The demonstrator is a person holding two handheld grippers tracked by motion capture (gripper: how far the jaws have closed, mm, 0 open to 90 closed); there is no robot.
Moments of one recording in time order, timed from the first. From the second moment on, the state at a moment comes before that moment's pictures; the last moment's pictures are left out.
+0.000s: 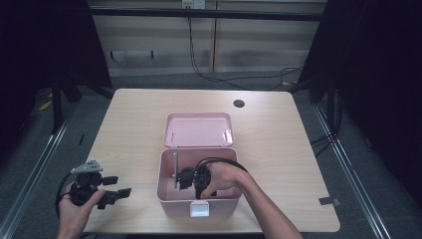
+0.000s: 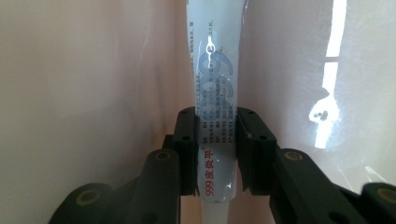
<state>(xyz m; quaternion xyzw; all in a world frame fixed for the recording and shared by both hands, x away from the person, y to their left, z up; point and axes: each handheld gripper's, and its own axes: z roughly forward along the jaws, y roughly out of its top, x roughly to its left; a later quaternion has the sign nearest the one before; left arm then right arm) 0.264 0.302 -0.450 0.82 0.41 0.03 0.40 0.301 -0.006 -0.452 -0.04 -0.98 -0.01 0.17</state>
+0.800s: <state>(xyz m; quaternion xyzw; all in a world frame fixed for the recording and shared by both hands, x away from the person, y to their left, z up) 0.264 0.302 -0.450 0.82 0.41 0.03 0.39 0.303 -0.010 -0.447 -0.07 -0.98 -0.01 0.17</state>
